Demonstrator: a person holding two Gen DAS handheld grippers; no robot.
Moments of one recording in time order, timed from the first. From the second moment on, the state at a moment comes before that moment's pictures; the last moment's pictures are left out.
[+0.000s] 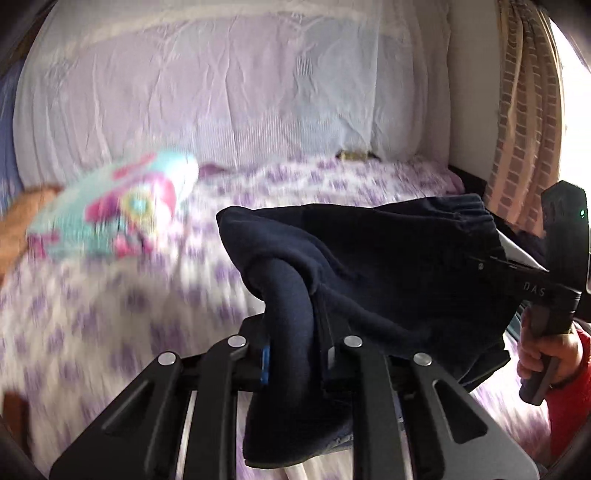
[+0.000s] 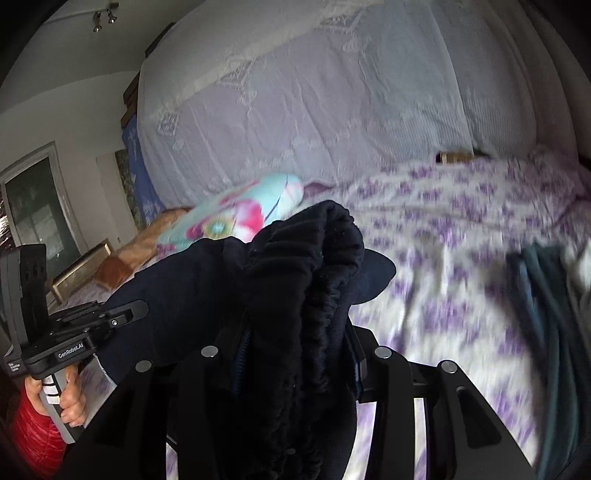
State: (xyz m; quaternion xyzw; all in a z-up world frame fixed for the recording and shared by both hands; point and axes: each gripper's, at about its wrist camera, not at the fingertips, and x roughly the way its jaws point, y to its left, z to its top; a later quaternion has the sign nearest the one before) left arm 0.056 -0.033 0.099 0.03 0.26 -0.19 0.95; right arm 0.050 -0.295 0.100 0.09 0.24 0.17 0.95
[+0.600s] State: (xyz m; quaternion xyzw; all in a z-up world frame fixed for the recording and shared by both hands) left arm 0.389 -0.087 0.021 0.04 0.32 -0.11 0.94; right arm 0.379 -0.301 0.045 0.08 0.28 0.10 0.95
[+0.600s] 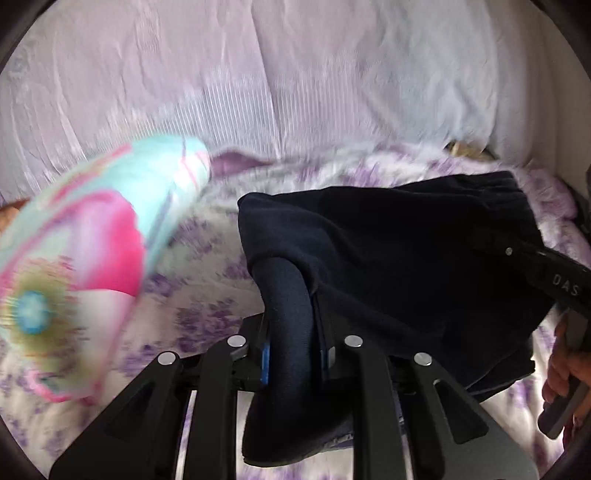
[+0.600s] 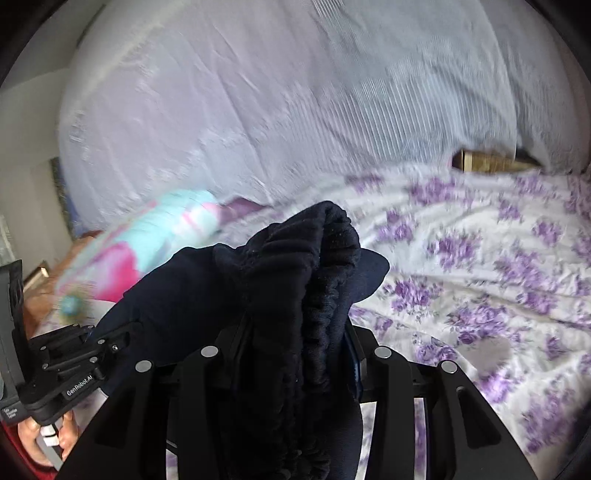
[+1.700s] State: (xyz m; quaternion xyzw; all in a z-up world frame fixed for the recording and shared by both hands) left arm 0.186 -0.079 0.063 0.04 0.22 -0.04 0.97; right arm 0.184 -0.255 0.032 0.05 0.21 -0.07 0.97
